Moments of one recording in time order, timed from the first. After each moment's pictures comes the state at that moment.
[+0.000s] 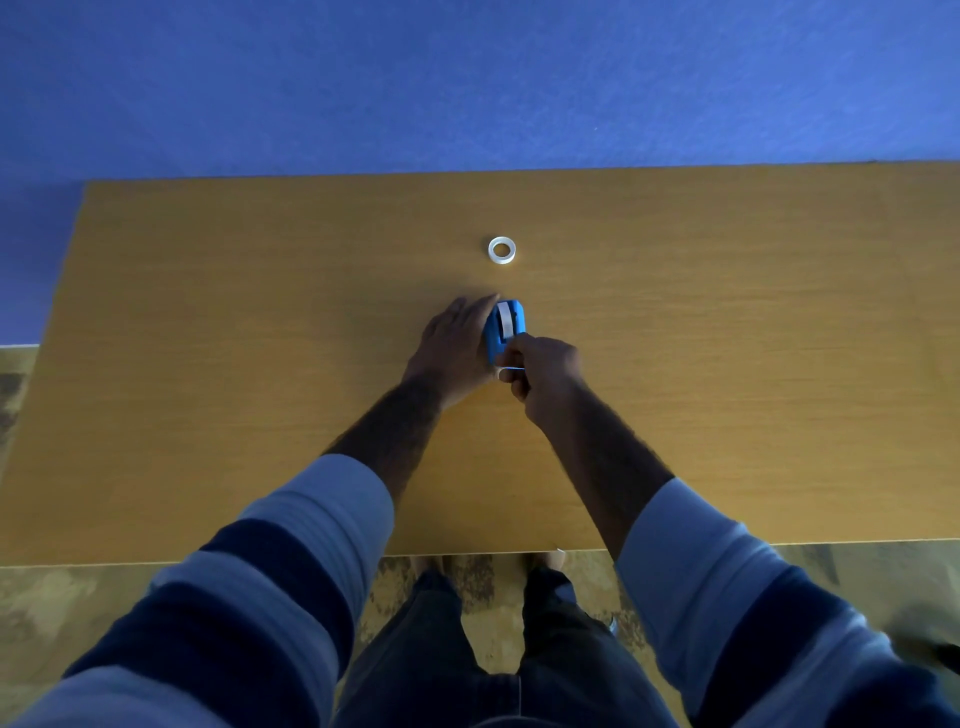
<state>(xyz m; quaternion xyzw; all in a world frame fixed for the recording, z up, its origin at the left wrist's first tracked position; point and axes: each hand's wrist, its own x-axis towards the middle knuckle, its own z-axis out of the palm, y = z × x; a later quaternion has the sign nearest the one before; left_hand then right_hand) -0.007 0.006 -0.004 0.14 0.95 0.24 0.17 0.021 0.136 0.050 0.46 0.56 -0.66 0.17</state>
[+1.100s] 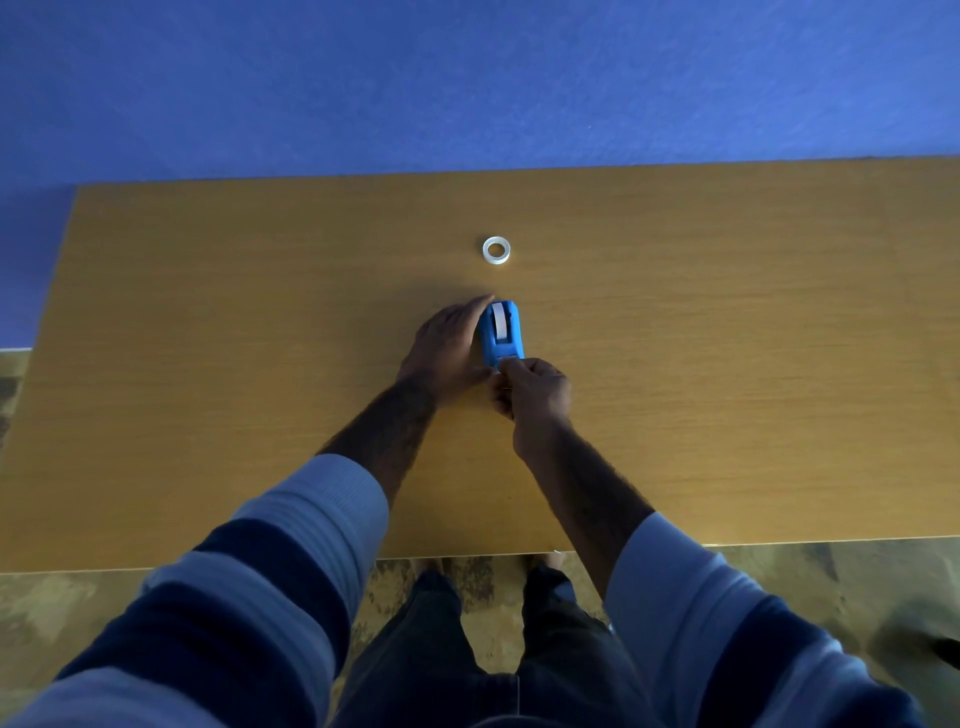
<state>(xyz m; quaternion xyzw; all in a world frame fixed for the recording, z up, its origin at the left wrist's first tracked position) -0.013 0.002 -0.012 0.13 0.94 0.26 0.16 0.053 0.127 0.021 0.44 0.52 -0.73 0.10</state>
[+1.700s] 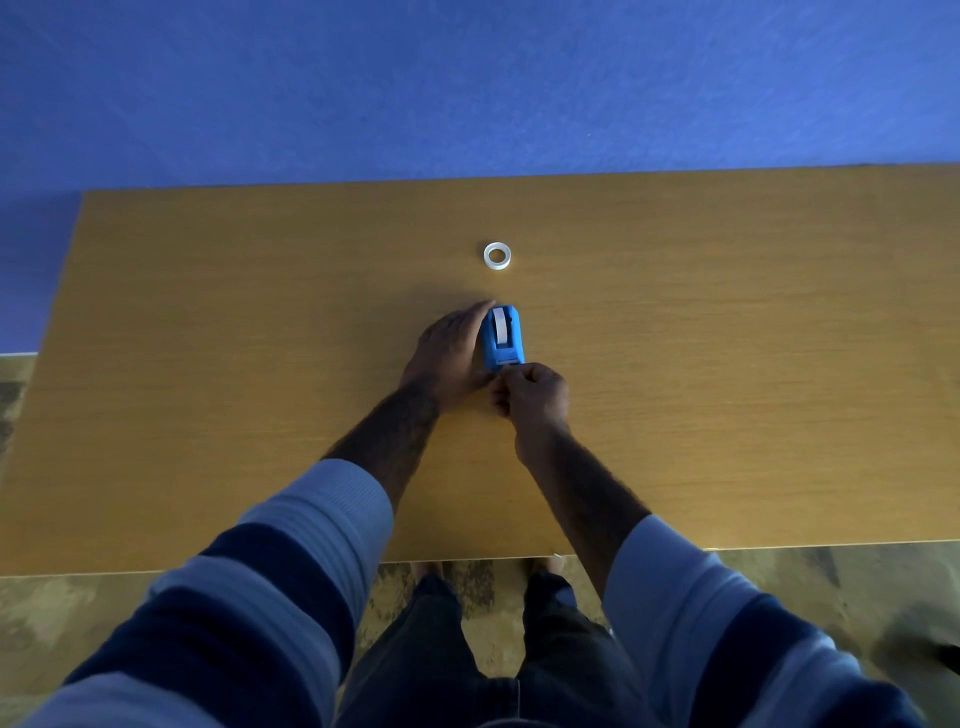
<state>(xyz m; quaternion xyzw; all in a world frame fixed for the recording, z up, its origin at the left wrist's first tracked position) -0.012 0.004 -0.014 0.14 0.95 0.25 0.15 0.055 0.129 0.010 0.41 0.58 -0.69 0.10</state>
